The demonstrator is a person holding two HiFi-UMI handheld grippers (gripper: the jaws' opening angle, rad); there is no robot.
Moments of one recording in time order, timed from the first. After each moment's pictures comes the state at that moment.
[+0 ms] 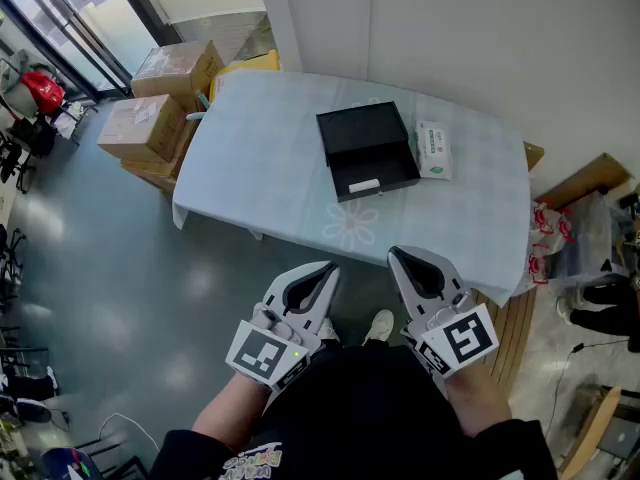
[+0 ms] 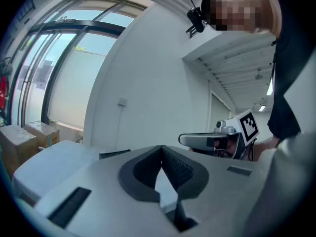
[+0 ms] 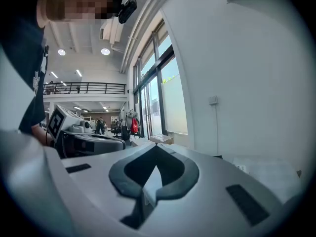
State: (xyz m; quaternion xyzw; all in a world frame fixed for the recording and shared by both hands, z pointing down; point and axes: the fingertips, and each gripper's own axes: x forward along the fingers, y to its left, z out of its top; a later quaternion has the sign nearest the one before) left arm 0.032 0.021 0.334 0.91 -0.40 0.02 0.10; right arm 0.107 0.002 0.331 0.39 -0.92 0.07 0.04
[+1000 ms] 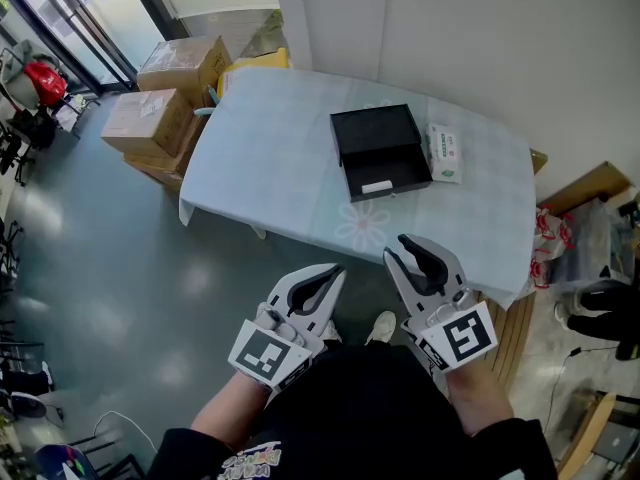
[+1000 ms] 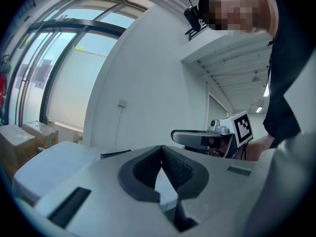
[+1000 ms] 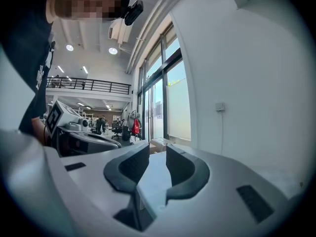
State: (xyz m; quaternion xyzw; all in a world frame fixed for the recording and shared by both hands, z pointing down) left arm 0.003 0.027 0.332 0.92 -0.39 0.01 0.10; right arm 0.070 -0.004 0.322 0.38 -0.92 0.02 0.04
